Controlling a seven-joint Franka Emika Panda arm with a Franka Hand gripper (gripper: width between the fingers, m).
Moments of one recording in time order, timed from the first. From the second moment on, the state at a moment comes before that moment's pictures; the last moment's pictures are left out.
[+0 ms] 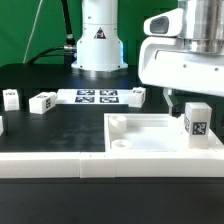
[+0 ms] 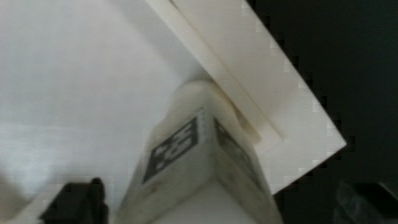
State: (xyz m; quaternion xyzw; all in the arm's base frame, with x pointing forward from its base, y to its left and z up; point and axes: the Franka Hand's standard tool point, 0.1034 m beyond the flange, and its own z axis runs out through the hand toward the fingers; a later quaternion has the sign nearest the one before) arm 0.642 0.125 0.070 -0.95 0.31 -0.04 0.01
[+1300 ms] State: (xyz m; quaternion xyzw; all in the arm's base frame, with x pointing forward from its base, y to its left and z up) arm 0.641 0.126 0.072 -1.00 -0.03 -0.04 -0.01
